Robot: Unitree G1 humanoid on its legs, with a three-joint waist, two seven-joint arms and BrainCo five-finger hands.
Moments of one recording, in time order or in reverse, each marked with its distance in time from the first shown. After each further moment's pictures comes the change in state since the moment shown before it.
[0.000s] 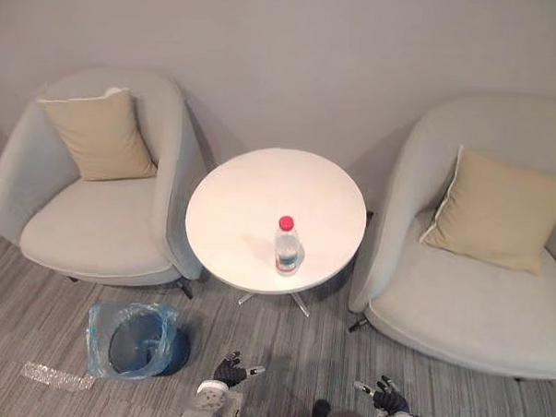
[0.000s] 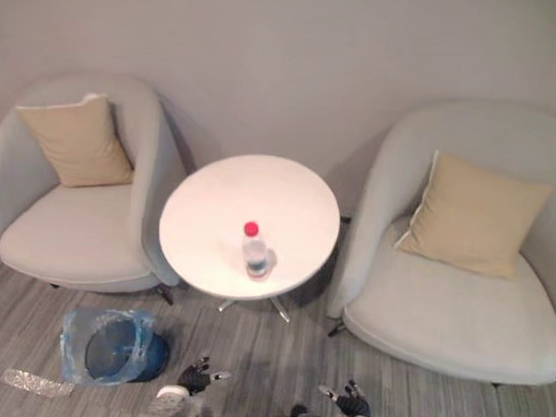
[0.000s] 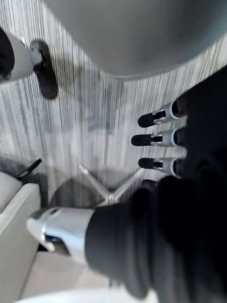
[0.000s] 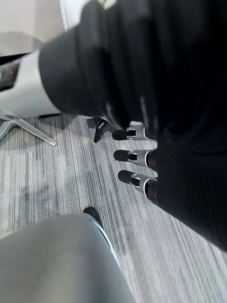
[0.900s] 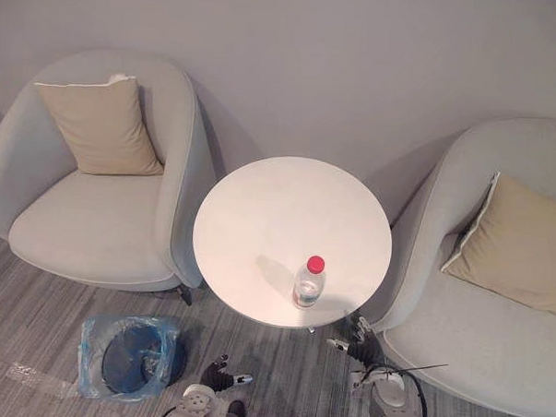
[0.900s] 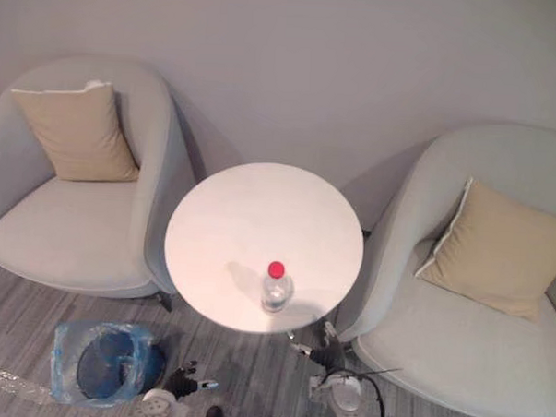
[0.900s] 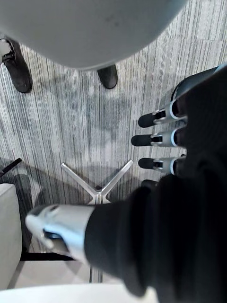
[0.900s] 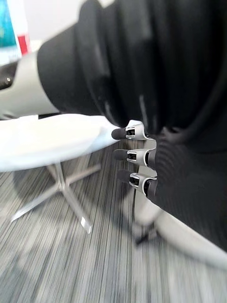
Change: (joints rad) left arm 0.040 0.096 -0.064 -0.022 0.012 -0.018 0.027; right arm 0.060 0.014 0.179 -0.517 -0.318 -0.050 -0.094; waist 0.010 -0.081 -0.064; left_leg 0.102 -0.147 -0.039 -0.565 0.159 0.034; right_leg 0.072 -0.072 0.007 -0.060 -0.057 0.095
